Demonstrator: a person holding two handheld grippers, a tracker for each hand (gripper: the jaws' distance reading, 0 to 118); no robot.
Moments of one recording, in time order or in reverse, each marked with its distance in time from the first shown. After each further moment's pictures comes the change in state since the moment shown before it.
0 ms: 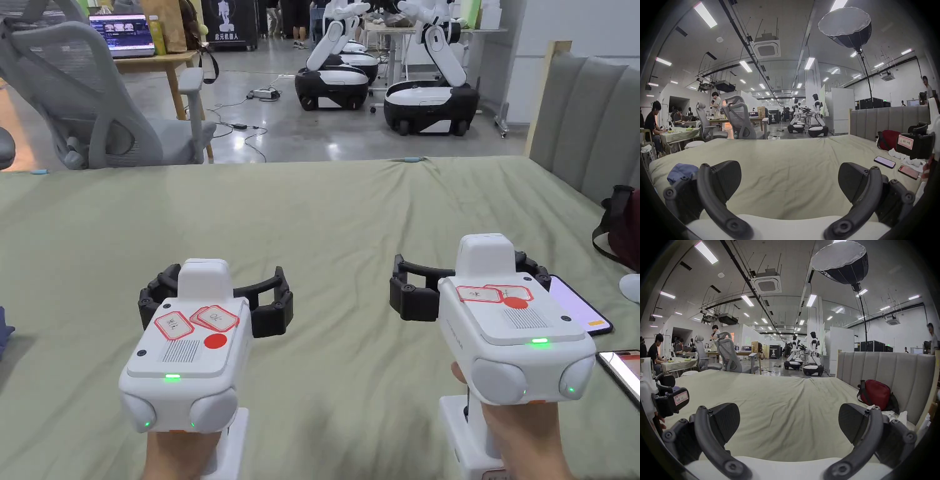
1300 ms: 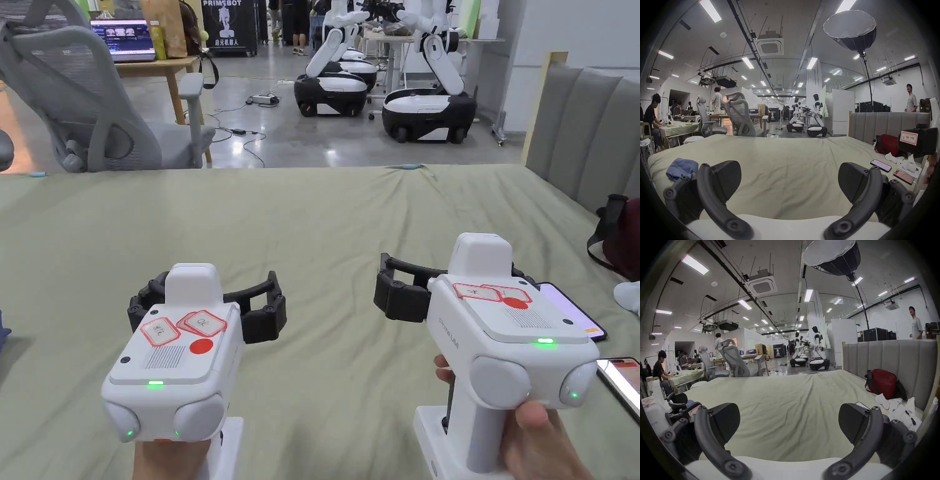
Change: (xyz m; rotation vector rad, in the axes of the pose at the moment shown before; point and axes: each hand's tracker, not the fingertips) left arm -0.005 0.007 0.011 -0.007 -0.006 0.042; right arm -0.011 0.017 0.018 -0.031 0.062 -0.132
